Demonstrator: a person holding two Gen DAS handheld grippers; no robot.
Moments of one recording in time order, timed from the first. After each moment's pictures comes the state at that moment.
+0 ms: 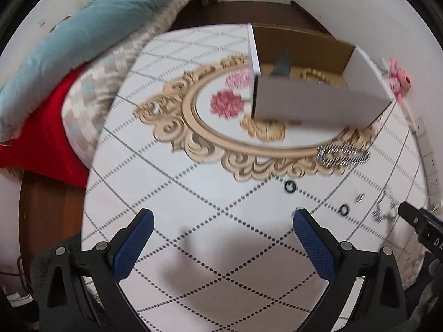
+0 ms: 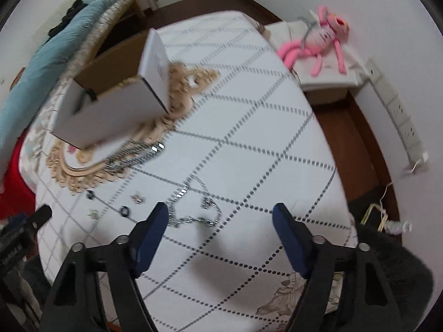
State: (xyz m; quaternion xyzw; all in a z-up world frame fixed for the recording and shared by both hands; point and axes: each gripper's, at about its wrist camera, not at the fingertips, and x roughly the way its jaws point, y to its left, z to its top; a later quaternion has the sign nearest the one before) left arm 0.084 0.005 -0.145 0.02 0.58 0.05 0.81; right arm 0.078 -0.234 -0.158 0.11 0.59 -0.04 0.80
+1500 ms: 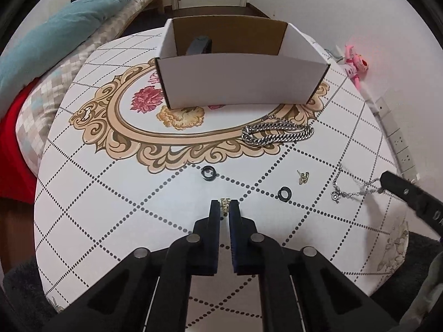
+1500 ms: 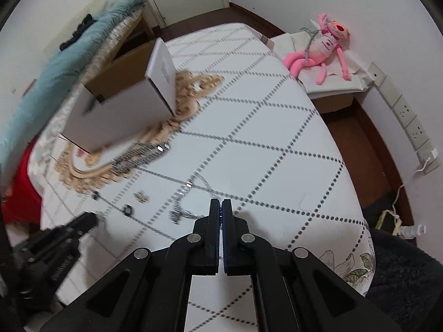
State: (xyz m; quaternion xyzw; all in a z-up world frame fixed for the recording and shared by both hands) left arm 0.073 -0.040 -0.155 0.00 0.56 -0.07 0.83; right arm 0.062 -0.234 -0.146 0.14 0.53 -0.01 0.83
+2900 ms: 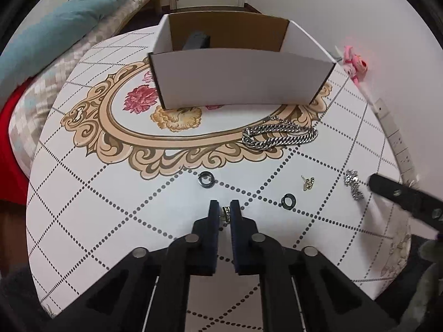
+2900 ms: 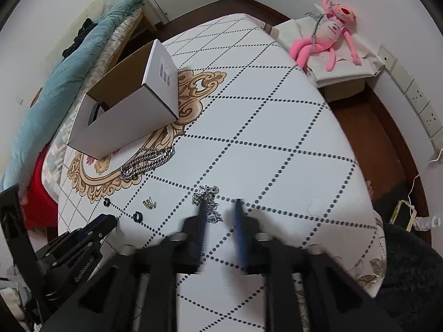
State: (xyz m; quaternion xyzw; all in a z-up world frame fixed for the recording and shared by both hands) left arm 0.082 -0.041 -0.166 0.00 0.56 -0.07 0.83; right arm 0.077 -0.242 -0.166 0.18 0.56 0.02 0.81
